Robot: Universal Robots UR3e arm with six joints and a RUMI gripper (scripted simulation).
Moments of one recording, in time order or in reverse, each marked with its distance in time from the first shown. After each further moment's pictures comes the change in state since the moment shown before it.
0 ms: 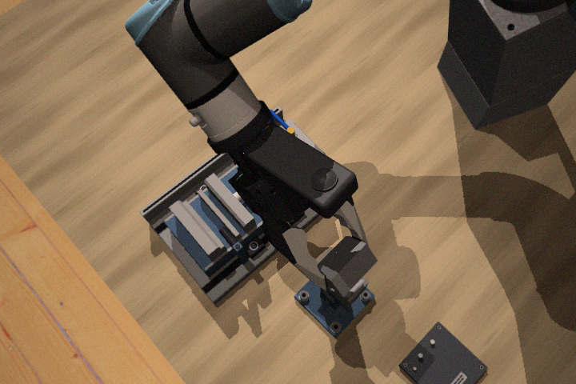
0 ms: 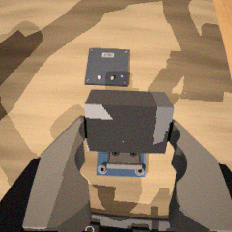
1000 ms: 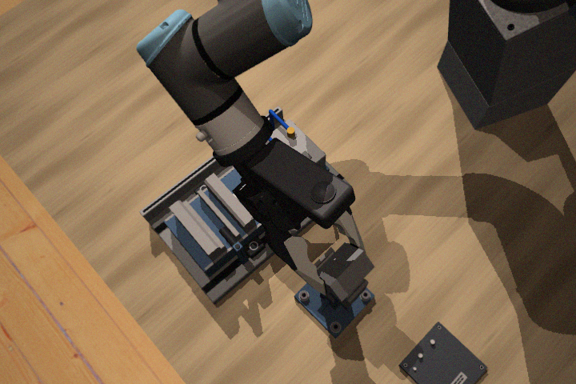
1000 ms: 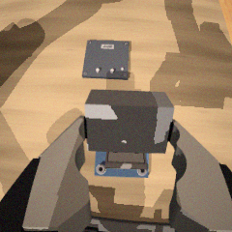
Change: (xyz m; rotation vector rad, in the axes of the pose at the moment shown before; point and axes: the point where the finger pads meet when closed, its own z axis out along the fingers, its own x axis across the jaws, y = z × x) arm 0.000 0.021 0.021 0.000 0.000 0.000
